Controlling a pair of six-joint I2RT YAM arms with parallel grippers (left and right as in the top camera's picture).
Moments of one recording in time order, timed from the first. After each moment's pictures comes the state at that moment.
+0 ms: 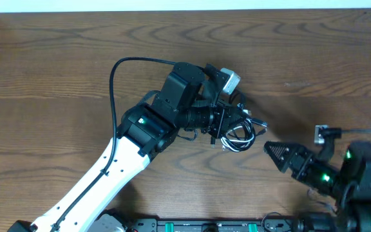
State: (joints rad) left arm -0.67 1.35 1.26 -0.55 0.62 -0.41; right arm 0.00 0.62 0.82 -1.01 -0.63 0.67
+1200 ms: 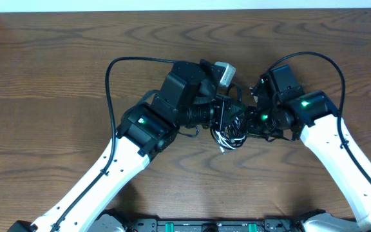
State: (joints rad) left arm -0.66 1.35 1.26 -0.50 0.54 -0.52; right arm 0.38 1.42 1.18 -1.04 -0.33 0.51
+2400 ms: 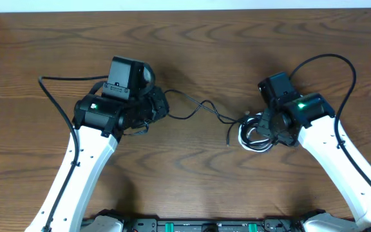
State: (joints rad) left arm -0.29 1.32 1.26 -1.00 0.24 -0.71; right arm 0.39 1.42 1.14 -1.14 0.16 0.82
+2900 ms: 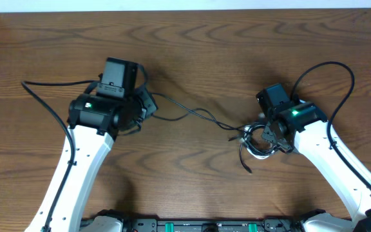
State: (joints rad) left arm -0.23 1.32 1.26 -1.00 0.11 -0.77; right arm 0.39 1.43 1.01 -1.07 0.31 0.90
